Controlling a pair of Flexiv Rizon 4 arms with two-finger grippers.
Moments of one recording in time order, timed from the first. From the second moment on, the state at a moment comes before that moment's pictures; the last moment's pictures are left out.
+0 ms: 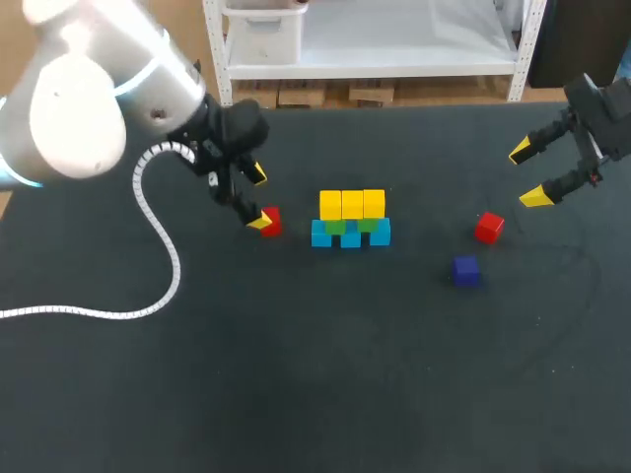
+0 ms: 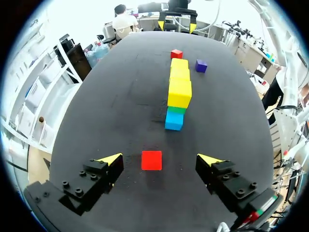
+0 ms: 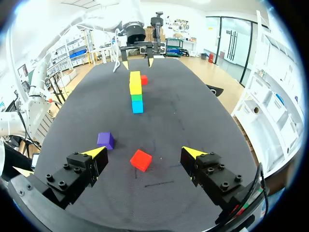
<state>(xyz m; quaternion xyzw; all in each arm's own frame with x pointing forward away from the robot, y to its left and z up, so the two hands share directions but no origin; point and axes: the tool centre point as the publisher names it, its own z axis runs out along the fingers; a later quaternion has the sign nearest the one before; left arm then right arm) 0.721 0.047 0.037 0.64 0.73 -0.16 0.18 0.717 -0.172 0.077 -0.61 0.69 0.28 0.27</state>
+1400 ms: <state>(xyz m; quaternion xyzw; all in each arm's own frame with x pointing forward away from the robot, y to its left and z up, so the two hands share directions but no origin) 0.741 0.049 -0.005 0.63 0.74 -0.17 0.18 0.717 -0.172 0.077 -0.61 0.69 0.28 0.27</state>
